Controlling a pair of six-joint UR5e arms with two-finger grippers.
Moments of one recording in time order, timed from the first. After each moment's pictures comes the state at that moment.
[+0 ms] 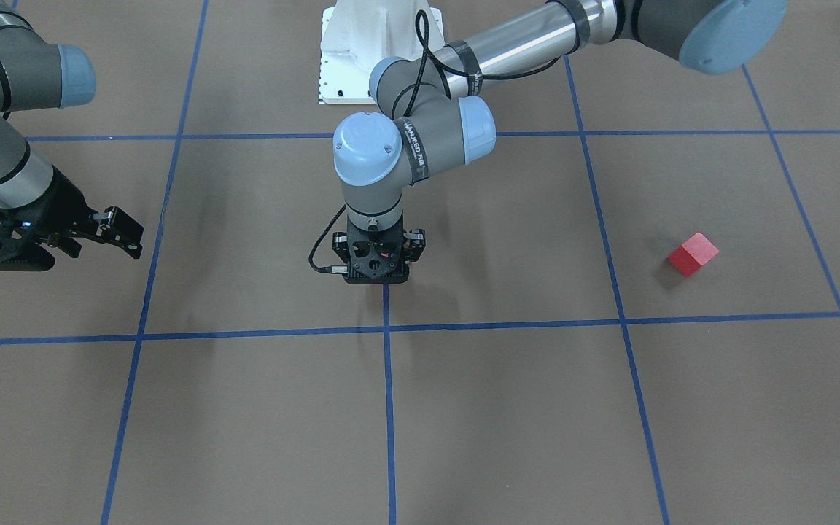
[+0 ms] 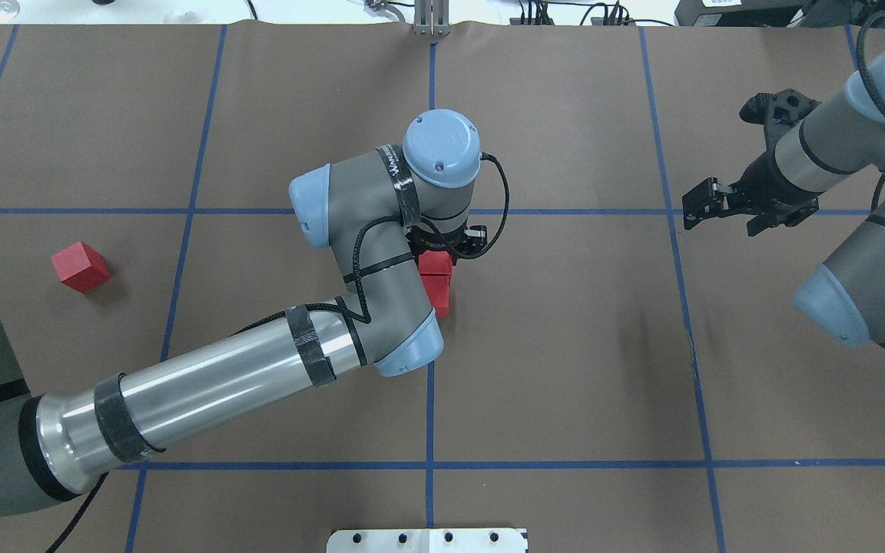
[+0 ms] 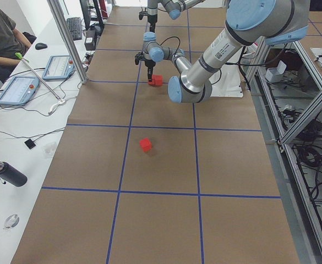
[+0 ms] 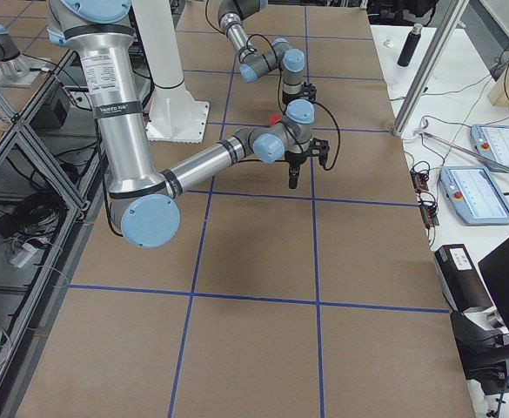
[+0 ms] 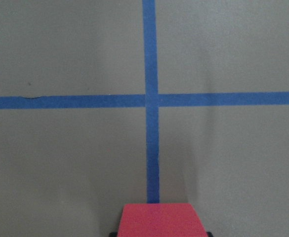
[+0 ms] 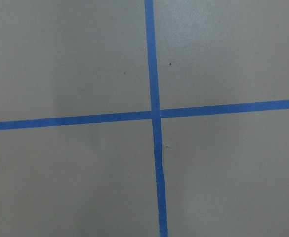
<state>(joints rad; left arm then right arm) -0.54 -2.61 -1.16 -1.66 -1.90 -1.15 0.94 -1.35 1.81 -1.40 2.18 0.94</state>
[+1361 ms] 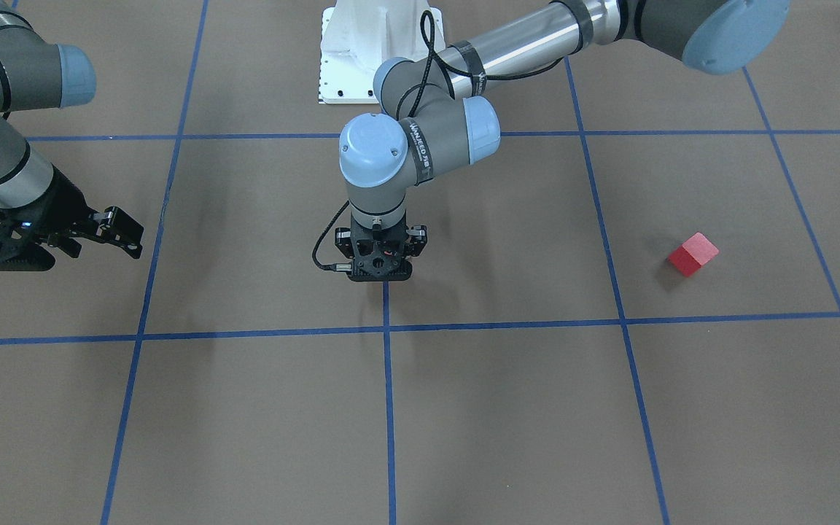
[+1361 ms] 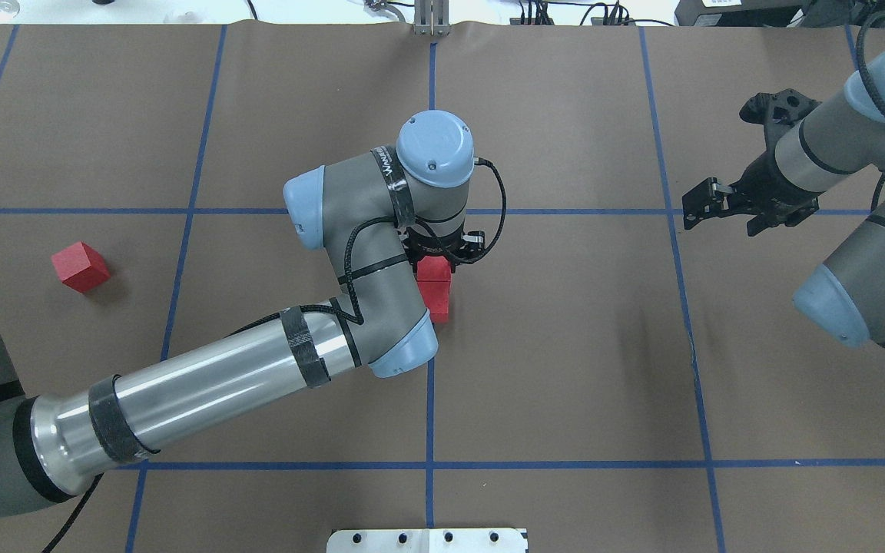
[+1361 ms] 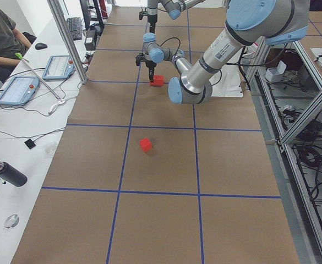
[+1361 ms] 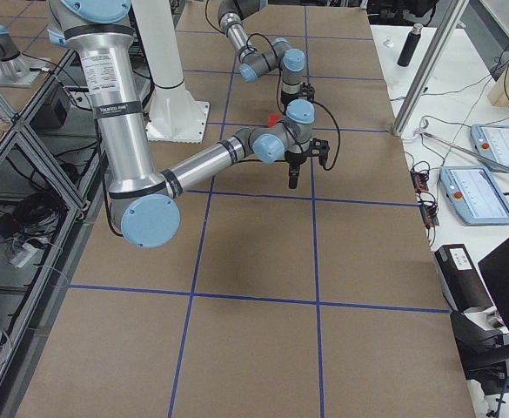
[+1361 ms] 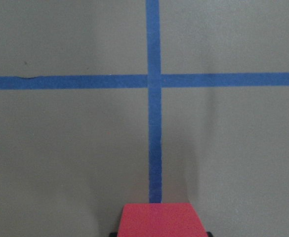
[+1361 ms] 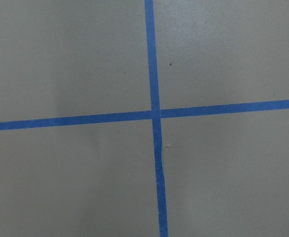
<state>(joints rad) -0.54 -2.60 -1.17 -1.66 -1.94 -1.16 0.94 -1.35 1.81 -1.40 2.18 0.94</state>
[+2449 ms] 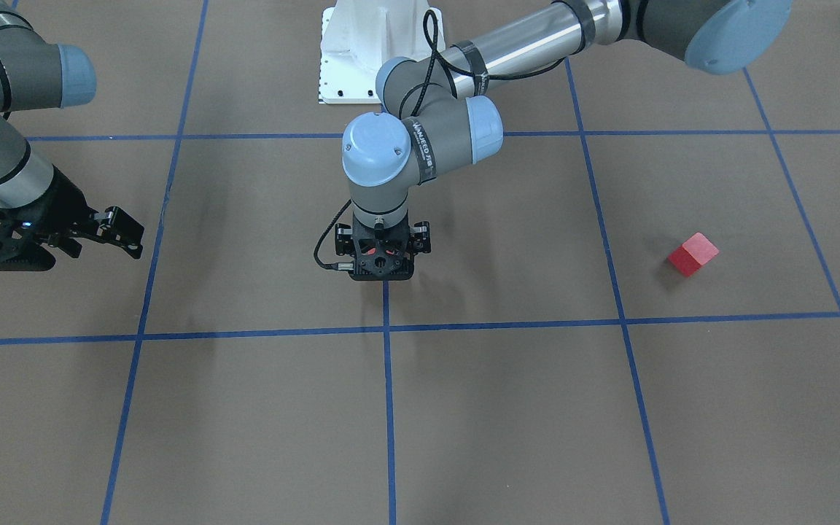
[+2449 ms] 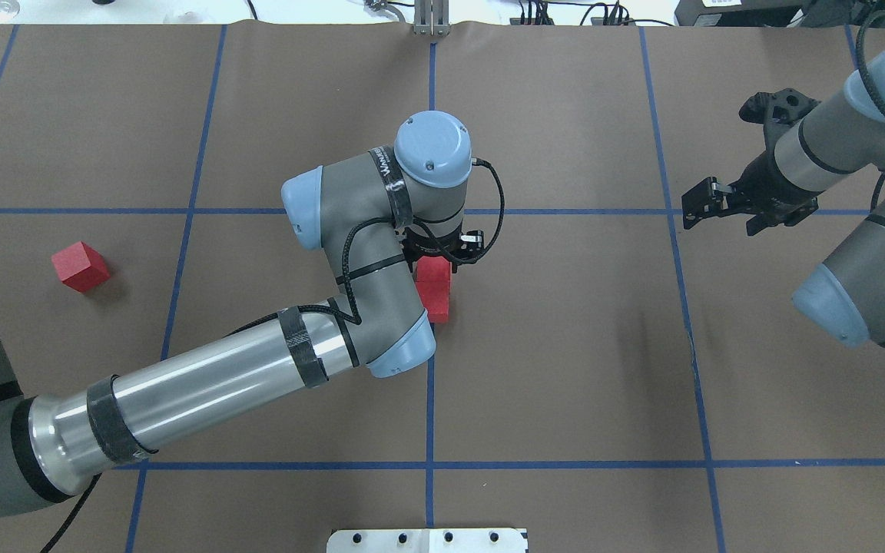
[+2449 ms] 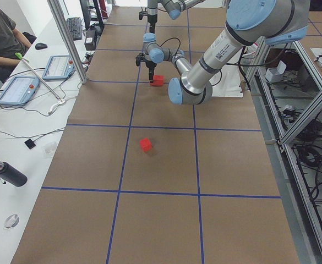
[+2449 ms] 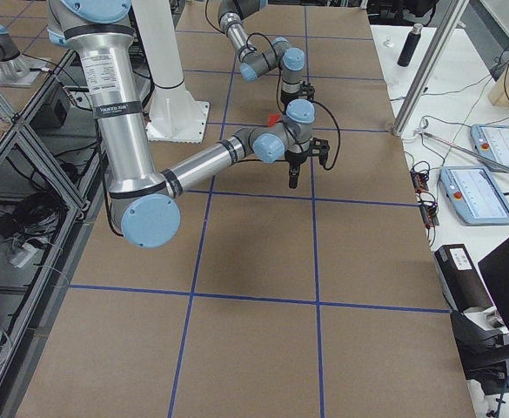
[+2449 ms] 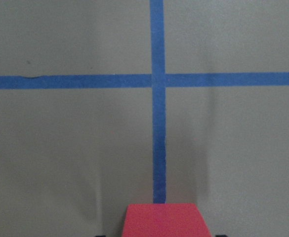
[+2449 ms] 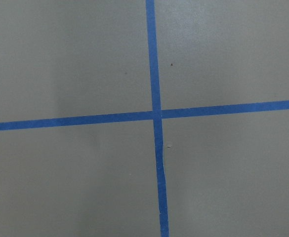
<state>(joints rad) -0.55 -2.59 -1.18 -1.66 -1.94 -1.15 0.94 -1.35 1.81 -1.40 2.18 0.94</state>
